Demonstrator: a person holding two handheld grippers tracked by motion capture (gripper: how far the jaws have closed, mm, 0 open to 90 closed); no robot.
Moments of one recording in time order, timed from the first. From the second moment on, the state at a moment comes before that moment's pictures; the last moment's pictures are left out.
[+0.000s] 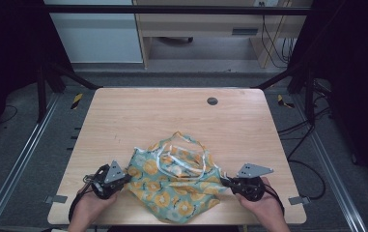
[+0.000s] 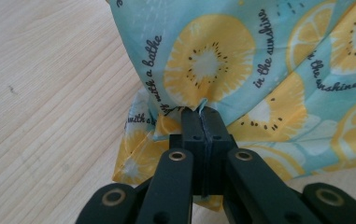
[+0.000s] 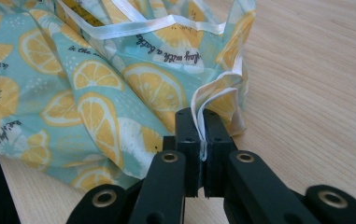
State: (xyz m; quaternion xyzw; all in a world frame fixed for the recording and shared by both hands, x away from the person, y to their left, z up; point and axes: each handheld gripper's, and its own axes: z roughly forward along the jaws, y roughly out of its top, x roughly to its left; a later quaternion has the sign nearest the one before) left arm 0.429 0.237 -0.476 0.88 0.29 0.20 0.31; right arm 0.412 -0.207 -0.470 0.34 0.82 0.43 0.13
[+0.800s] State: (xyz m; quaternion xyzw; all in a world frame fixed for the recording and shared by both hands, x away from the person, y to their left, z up) left arm 0.446 0.224 -0.484 0.88 0.30 0.20 0.30; right arm 0.409 -0.215 -0.465 0.37 0.81 0.43 0.15
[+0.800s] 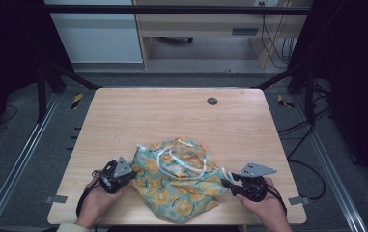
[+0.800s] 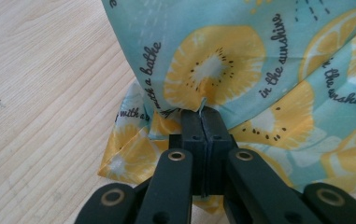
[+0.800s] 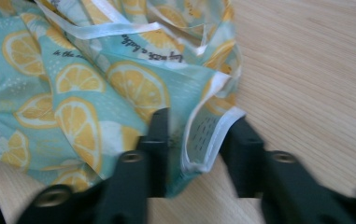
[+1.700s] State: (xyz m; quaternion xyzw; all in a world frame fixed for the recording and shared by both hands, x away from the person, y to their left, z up) left arm 0.435 0.227 -0.478 0.88 0.29 0.21 0.31; right arm 0.518 -0.153 -0.439 0.38 0.83 0.39 0.12
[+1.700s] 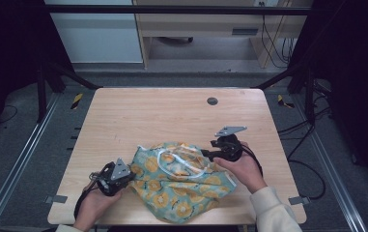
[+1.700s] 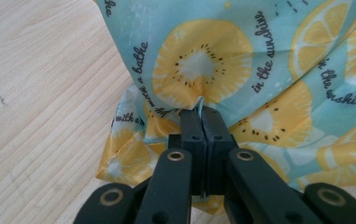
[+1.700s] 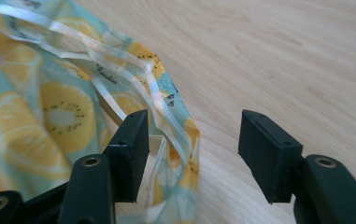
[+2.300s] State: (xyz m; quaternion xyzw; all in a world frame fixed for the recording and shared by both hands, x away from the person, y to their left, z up) left arm 0.428 0.228 -0.475 0.88 0.29 0.21 0.32; right arm 0.507 -0.142 -0.414 0.33 0.82 0.44 0.13
